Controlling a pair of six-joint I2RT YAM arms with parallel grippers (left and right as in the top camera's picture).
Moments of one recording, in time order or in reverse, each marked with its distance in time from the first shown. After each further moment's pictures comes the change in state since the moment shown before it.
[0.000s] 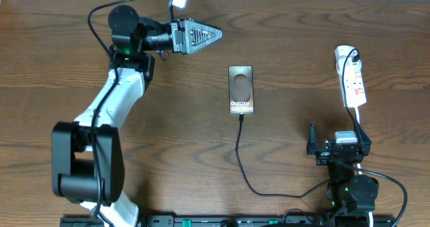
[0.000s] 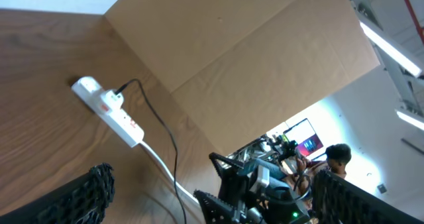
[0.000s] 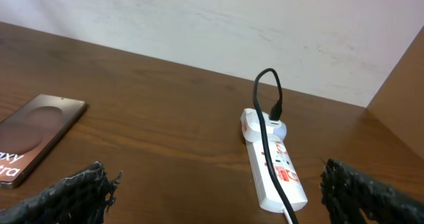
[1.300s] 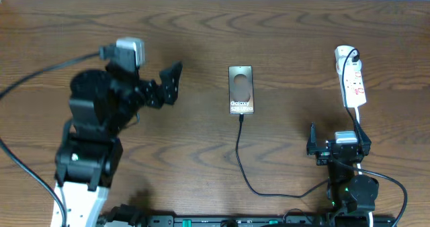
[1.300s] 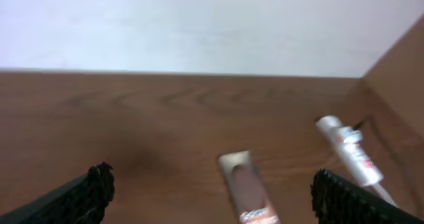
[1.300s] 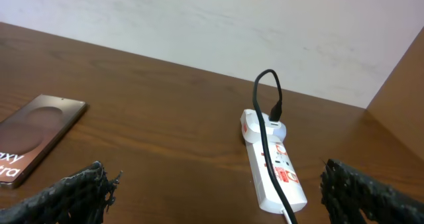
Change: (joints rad) left arm -0.032 -0.862 -0.288 -1.194 -1.108 0.934; right arm 0.000 -0.003 0.000 0.000 -0.001 0.000
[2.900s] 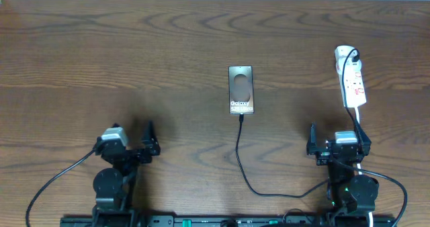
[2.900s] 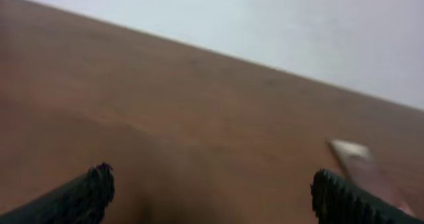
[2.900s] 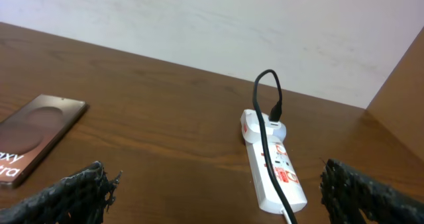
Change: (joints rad) left arm 0.124 -0.874 -0.954 0.266 -0.285 -0.063; right arm 0.000 0.000 0.000 0.000 0.000 0.000
